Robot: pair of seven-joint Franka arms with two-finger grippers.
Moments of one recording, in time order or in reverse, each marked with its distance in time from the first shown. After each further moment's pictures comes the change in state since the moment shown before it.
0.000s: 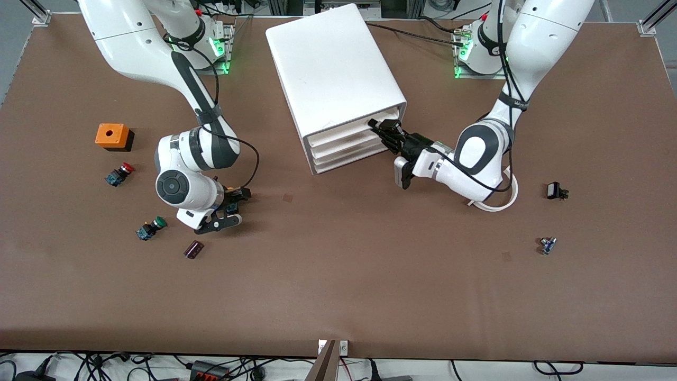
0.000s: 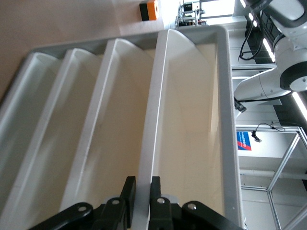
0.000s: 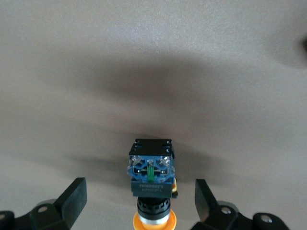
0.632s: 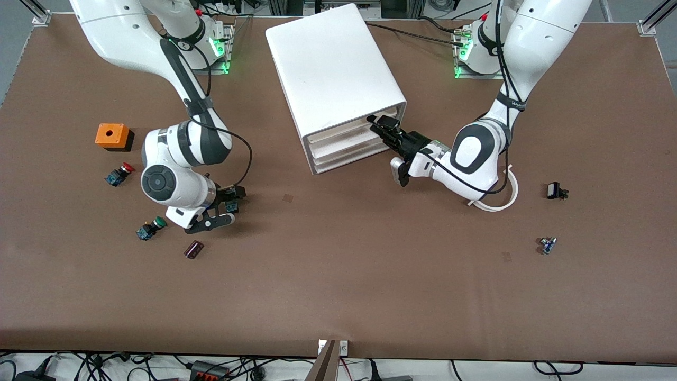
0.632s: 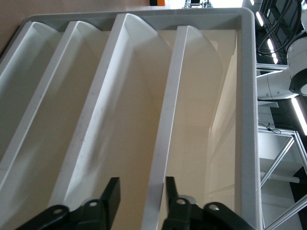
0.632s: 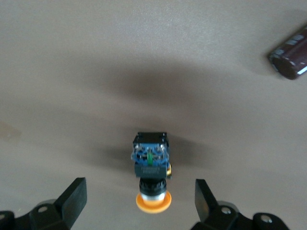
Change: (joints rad) left arm -0.023 0.005 -0.013 -0.031 0.012 -0.015 -0.053; right arm -0.014 -0.041 0.005 0.026 0.000 -0.054 0.000
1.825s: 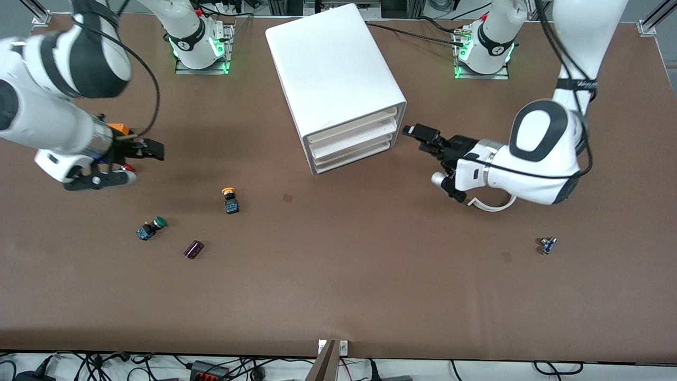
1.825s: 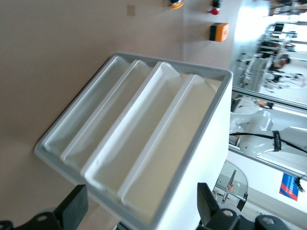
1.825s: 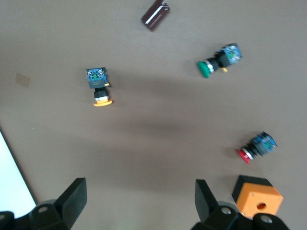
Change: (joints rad) left arm 0.055 -0.100 0.073 0.222 0.230 -0.045 -0.422; right arm -0.158 -0.392 0.000 -0.009 -0.094 -0.413 0.000
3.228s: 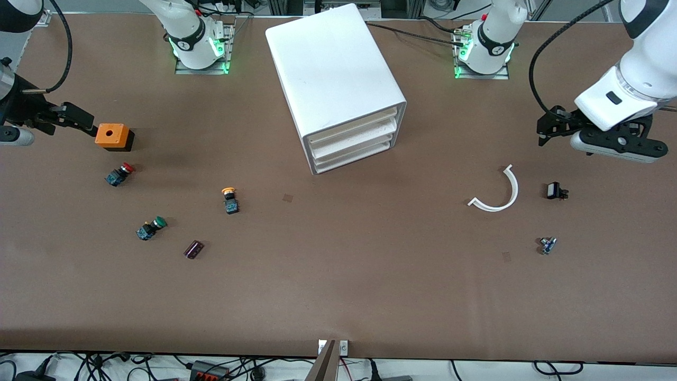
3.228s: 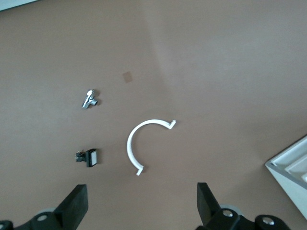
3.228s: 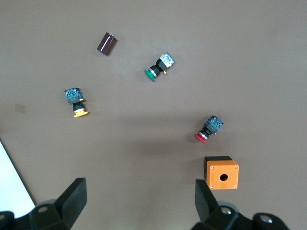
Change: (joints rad) left arm 0.106 -0.448 0.010 -0.027 0.937 0.178 -0.273; right arm -0.174 -0.250 -0.013 -0.022 -0.006 -0.073 0.008
